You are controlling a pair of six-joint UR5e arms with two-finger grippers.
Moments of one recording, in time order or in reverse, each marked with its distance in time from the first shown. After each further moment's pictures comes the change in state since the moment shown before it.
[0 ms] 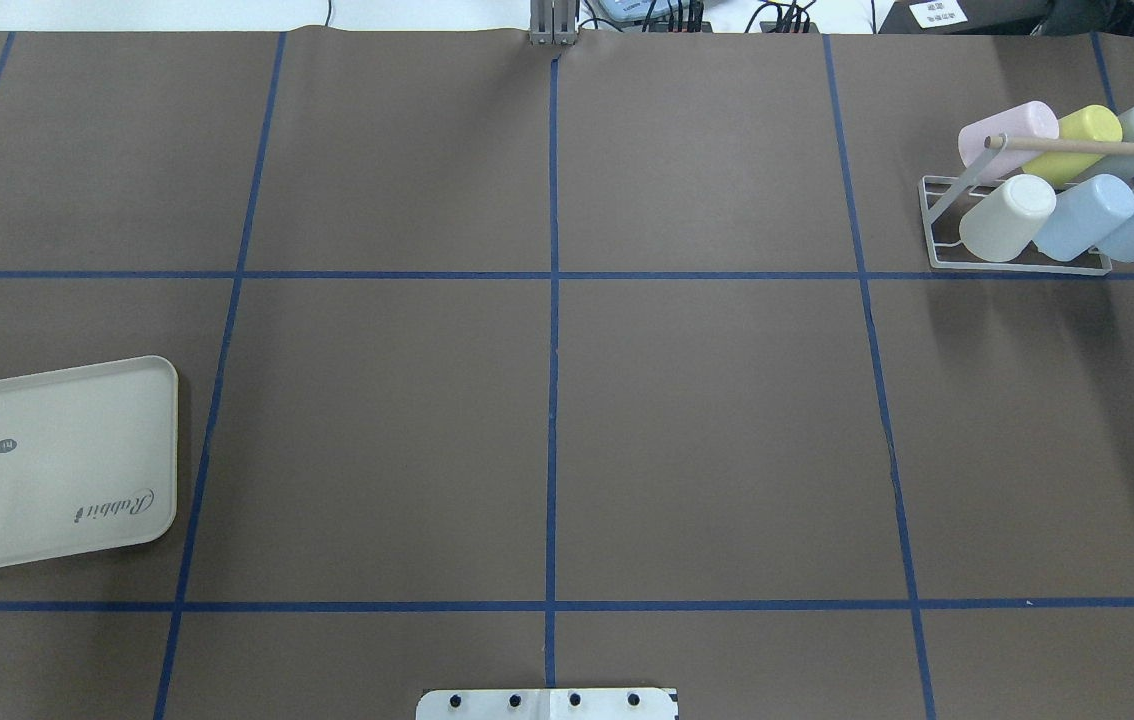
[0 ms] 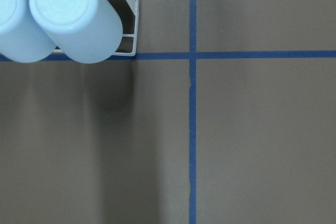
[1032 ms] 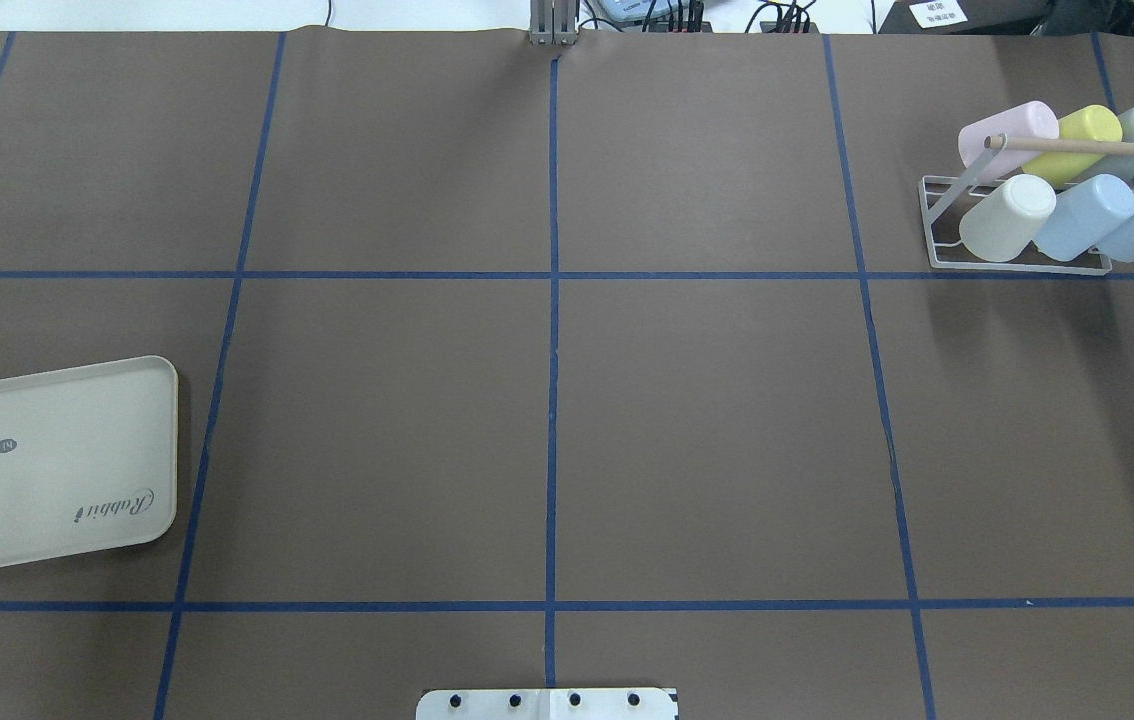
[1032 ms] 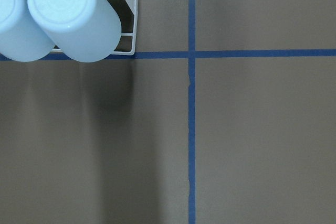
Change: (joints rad) left arm -0.001 0.018 -0.010 0.000 -0.001 -0.001; right arm 0.001 -0.003 0.001 0.000 0.000 0.000
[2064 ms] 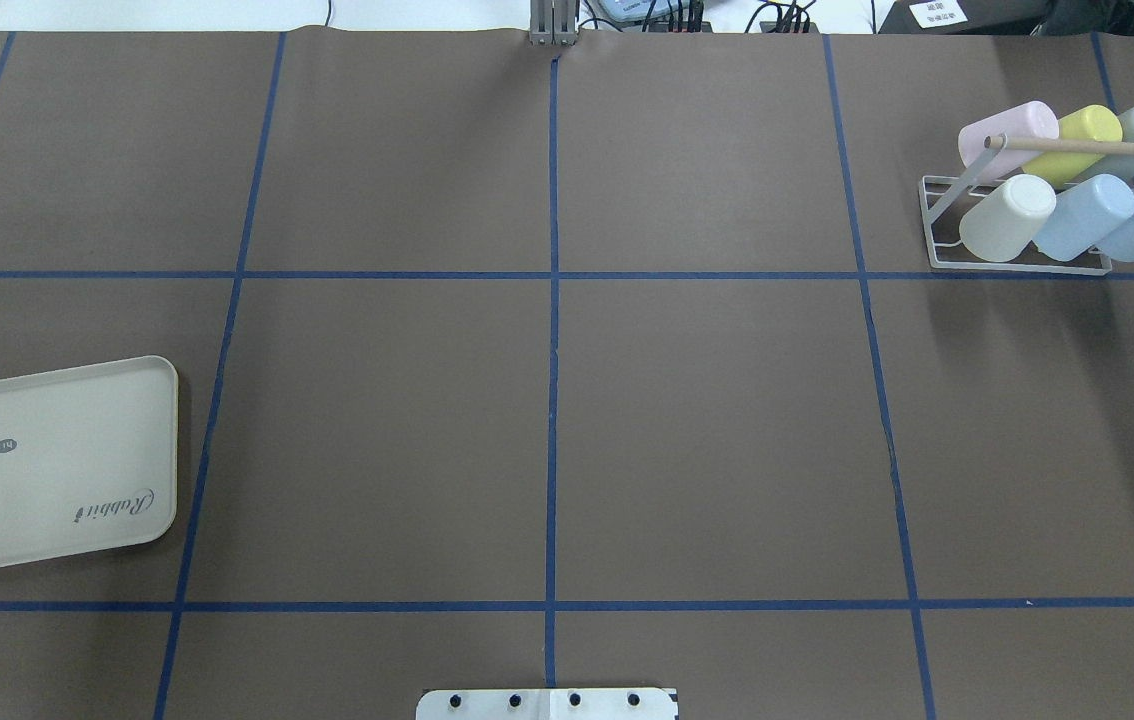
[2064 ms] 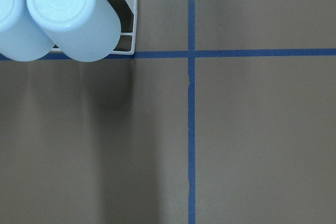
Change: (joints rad) left arm -0.001 0.013 -0.006 0.000 -0.004 0.002; right arm 0.000 -0.001 0.000 0.000 0.000 0.000
